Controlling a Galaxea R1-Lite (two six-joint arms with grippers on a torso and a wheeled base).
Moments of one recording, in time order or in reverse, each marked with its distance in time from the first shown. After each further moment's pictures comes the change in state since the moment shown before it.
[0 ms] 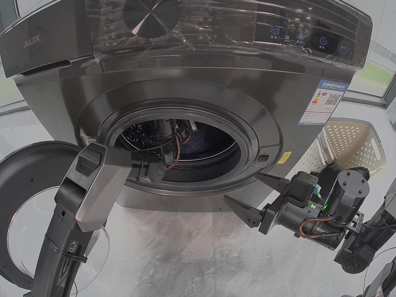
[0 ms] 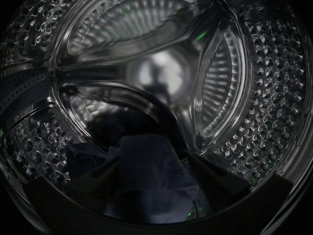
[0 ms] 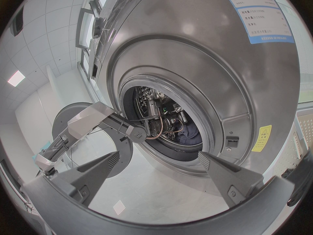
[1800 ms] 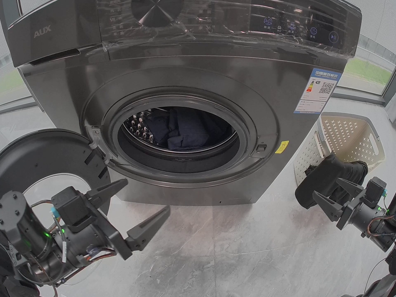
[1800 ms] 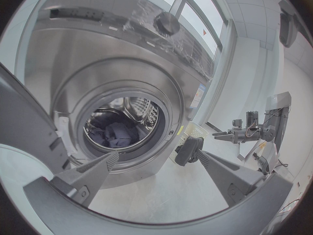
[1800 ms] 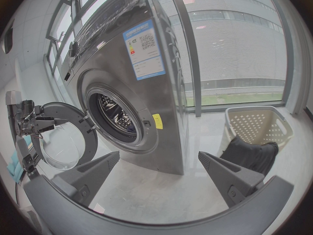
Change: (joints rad) left arm -0.314 -1.201 1.821 -0.525 -0.096 0.204; right arm -0.373 -0.454 0.332 0.199 -0.019 -0.021
